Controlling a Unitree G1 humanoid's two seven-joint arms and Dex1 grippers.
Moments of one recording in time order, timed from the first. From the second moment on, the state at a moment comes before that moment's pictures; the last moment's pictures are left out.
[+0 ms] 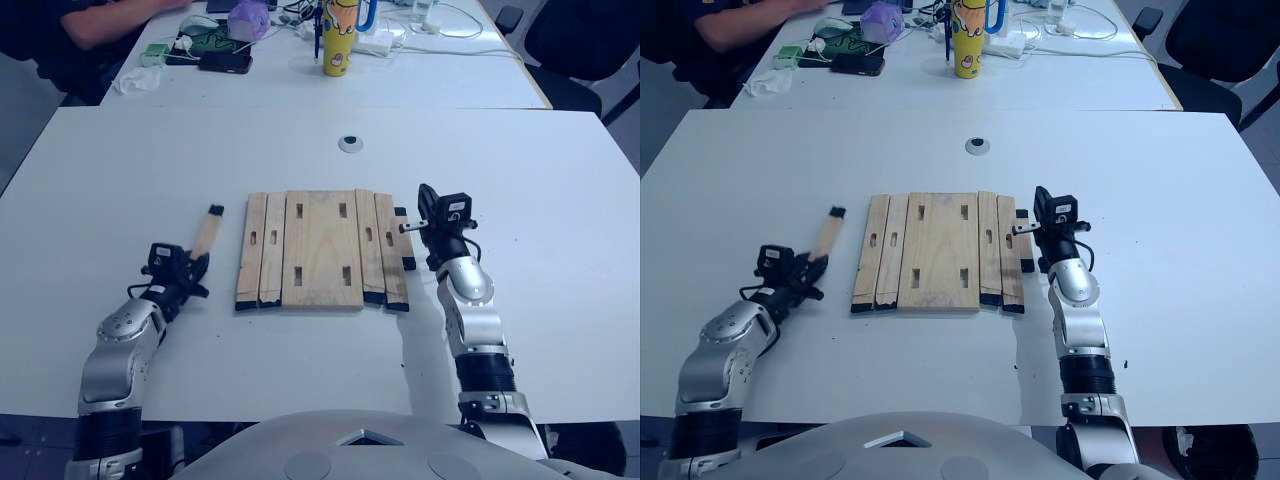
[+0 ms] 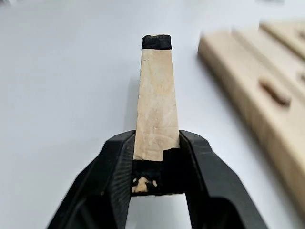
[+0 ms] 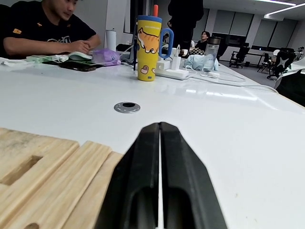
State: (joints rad) left arm 0.15 0.38 0.18 -0.21 -0.23 0.39 -0.33; right arm -0.13 -0.14 -0.06 0.11 0.05 -0.06 0.16
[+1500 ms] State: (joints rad) left arm 0.06 0.36 -0.13 -0.42 -0.08 0.02 -0.47; right arm -0.53 -0.07 -0.27 -0.03 1.45 1.00 0.02
